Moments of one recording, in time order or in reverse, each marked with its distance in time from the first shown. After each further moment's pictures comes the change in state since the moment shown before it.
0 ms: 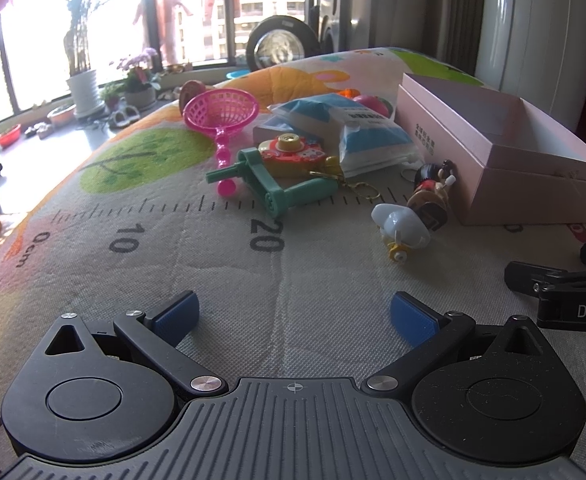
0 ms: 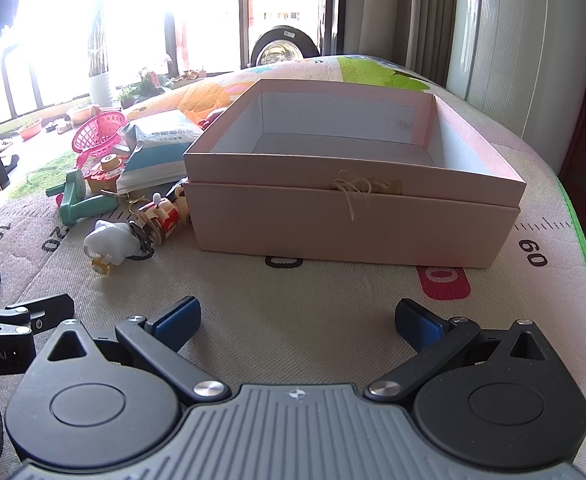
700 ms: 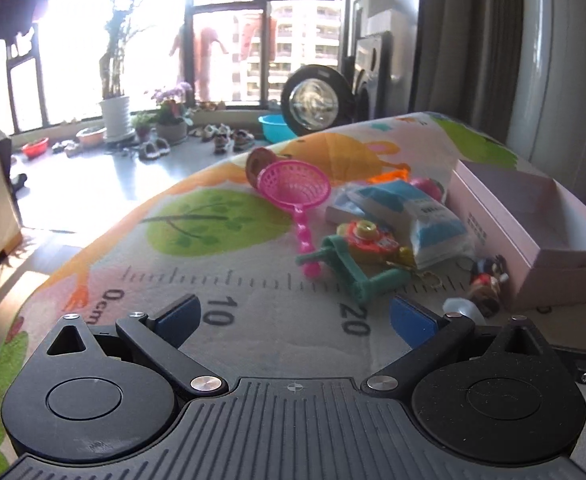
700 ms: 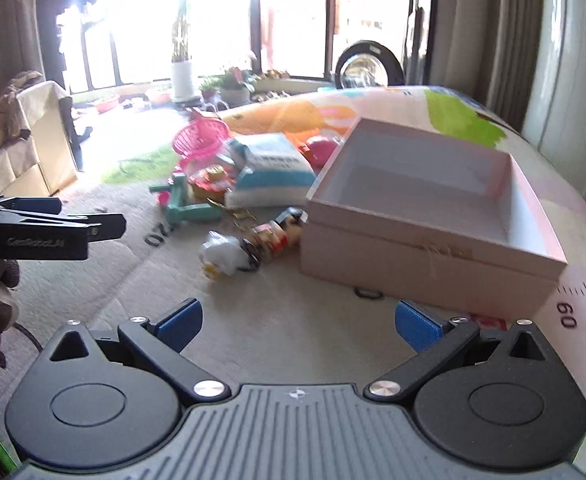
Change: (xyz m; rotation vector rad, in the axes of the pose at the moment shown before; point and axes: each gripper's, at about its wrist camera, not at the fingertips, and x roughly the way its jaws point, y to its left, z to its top) left arm -0.028 0.062 0.034 -0.097 -0.156 0.063; right arm -0.041 0.040 0.026 -0.177 -0.047 0.224
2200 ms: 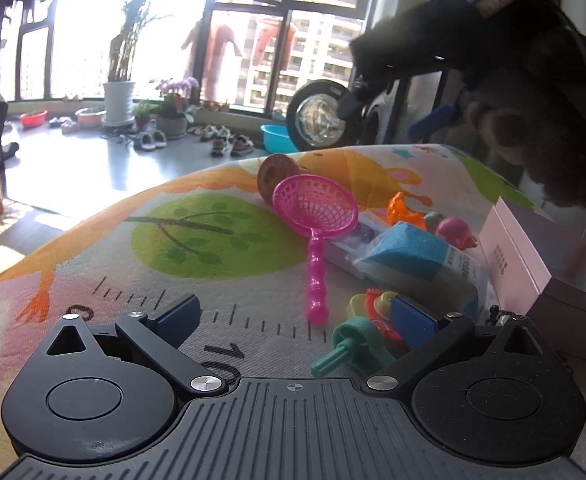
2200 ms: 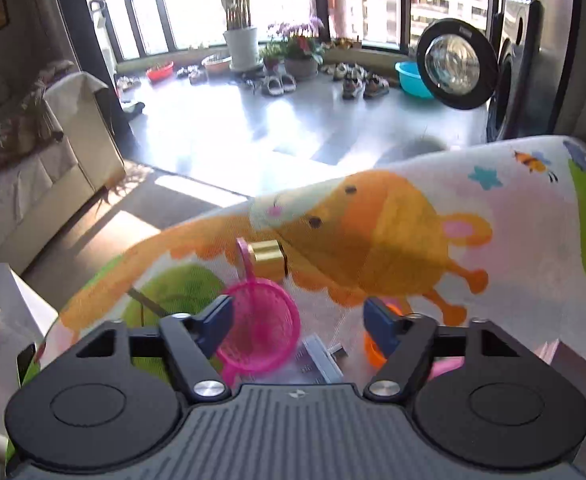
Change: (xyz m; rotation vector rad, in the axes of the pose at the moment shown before) left arm 0.056 0.027 0.004 -0.123 -0.030 -0.066; right arm 0.193 0.054 0.252 -0.032 0.162 0.188
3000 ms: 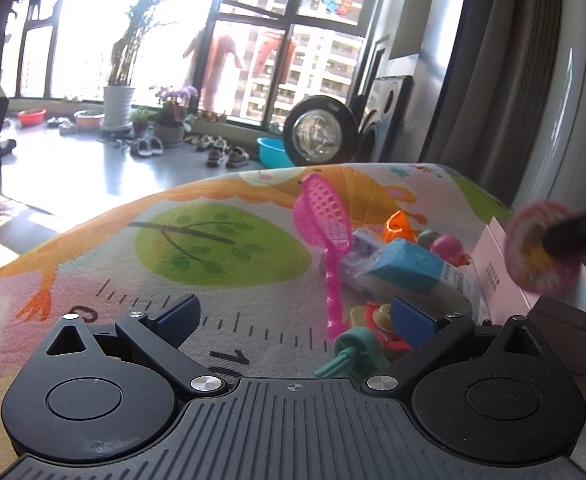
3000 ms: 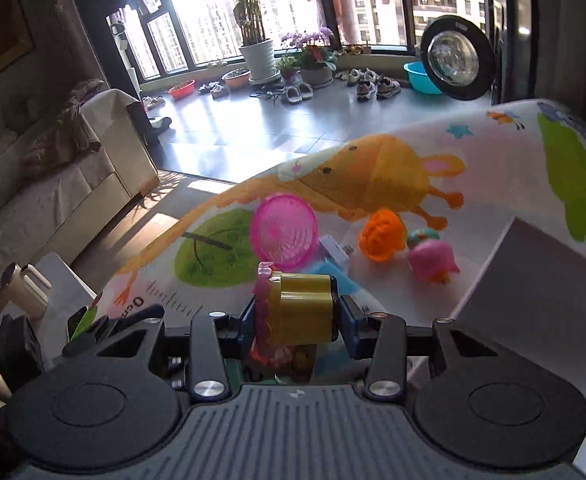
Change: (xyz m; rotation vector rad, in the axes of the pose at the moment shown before) left arm -0.010 0.007 -0.001 -0.033 -0.058 -0.024; right arm -0.139 -0.055 -0.145 0.152 0.025 0.117
